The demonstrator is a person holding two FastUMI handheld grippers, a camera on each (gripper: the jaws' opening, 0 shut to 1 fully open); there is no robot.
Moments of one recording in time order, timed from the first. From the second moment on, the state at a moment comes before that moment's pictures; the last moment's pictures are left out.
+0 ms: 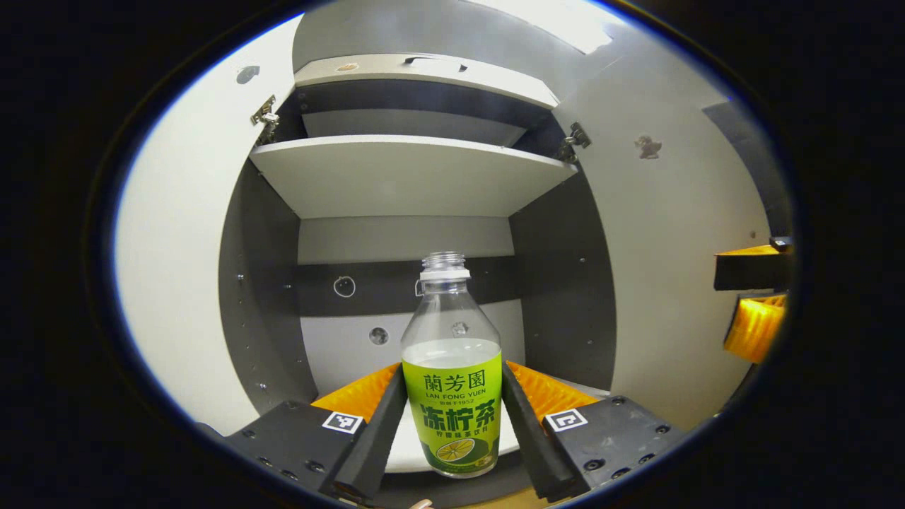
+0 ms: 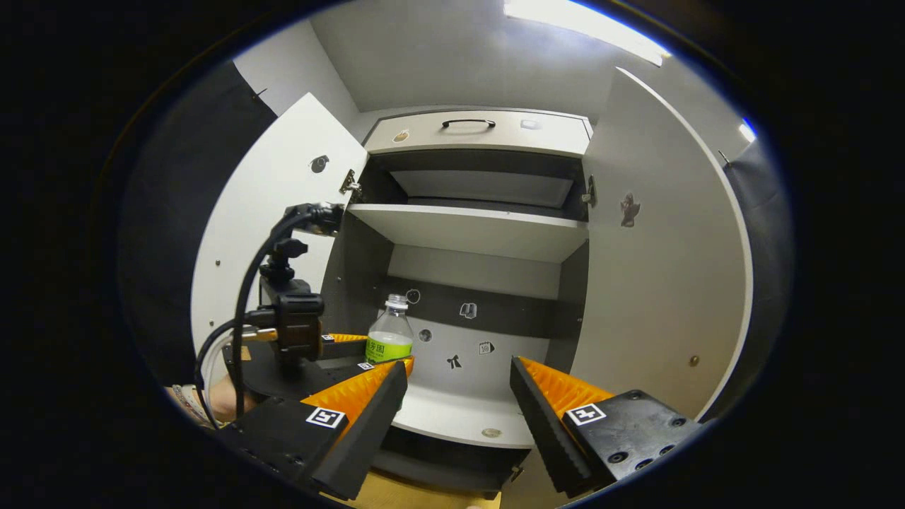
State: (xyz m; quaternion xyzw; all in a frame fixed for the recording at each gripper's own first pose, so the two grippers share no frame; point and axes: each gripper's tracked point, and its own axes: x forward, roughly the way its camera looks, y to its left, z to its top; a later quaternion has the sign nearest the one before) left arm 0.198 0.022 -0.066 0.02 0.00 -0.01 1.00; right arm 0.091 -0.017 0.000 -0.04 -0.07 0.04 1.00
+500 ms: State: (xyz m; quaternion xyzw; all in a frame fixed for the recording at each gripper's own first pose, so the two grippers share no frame) left arm 0.065 -0.035 -0.127 -0.06 0.02 -0.12 0.99; right arm 0.030 -0.020 -0.013 -0.08 -0.03 -0.02 1.00
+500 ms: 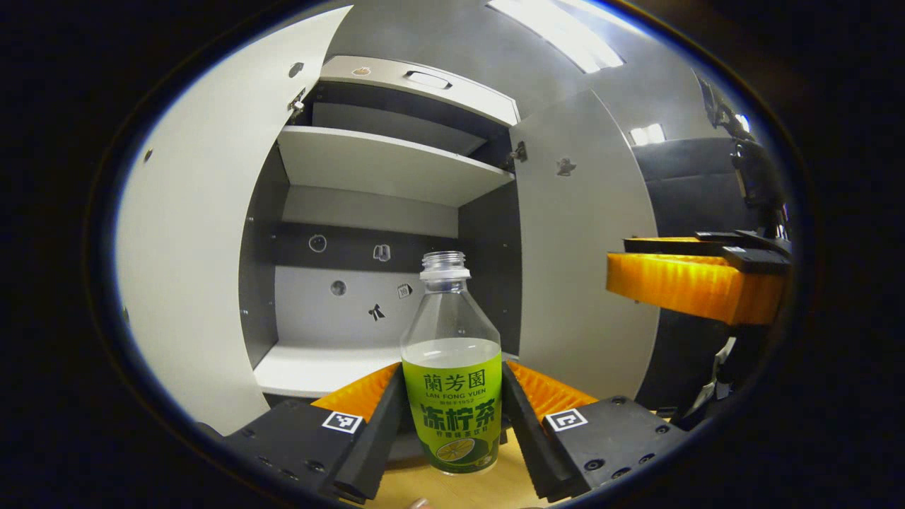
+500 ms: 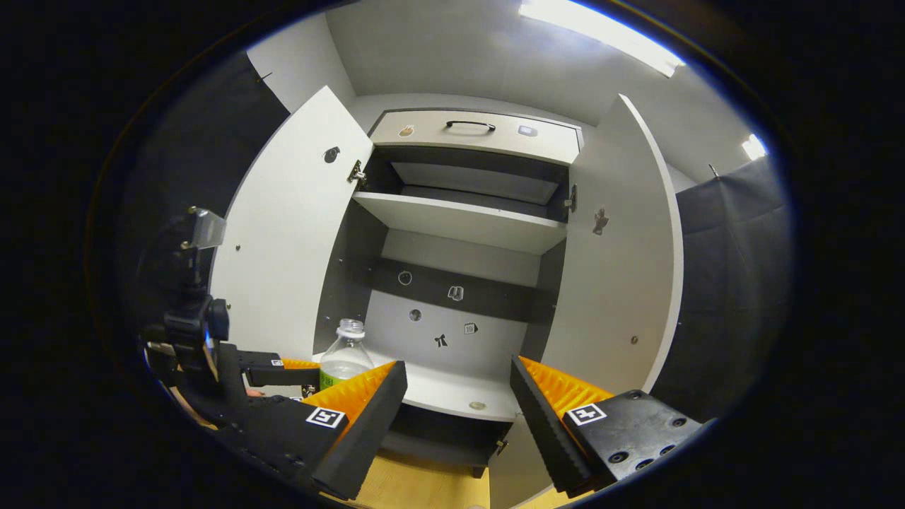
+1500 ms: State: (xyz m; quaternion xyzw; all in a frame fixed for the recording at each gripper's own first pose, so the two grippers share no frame) left arm -0.025 -0.127 -0.347 -0.04 0.09 -0.14 0.99; right arm 0.044 -0.042 -0.092 -0.11 -0.02 -0.02 0.99
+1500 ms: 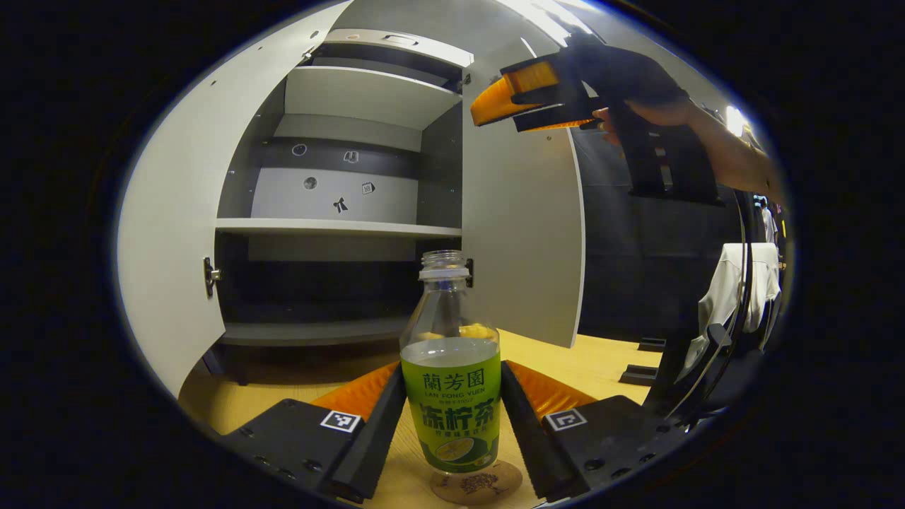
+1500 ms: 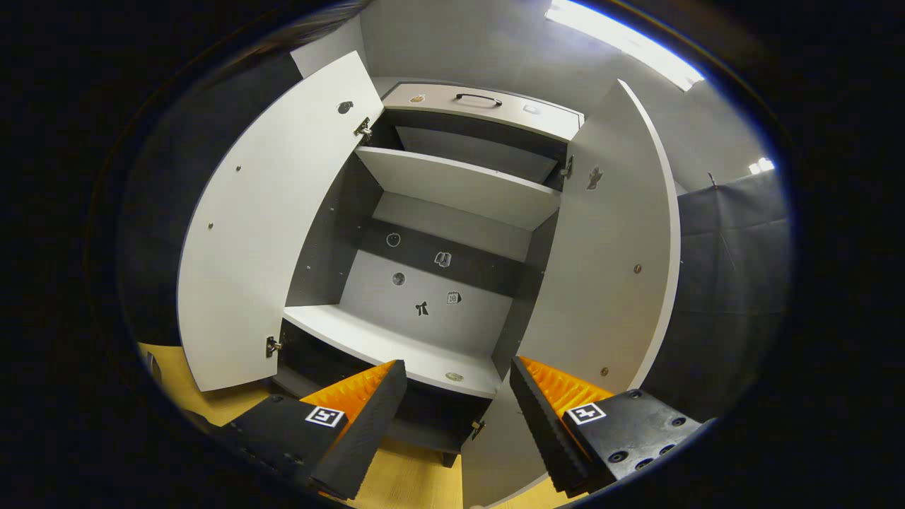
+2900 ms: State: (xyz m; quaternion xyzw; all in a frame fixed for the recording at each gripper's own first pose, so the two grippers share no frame) left arm -0.039 -0.135 -0.364 -0.01 0.06 -0.13 0.99; right arm 0.033 -0.051 -0.121 -0.11 0.02 0.01 0.99
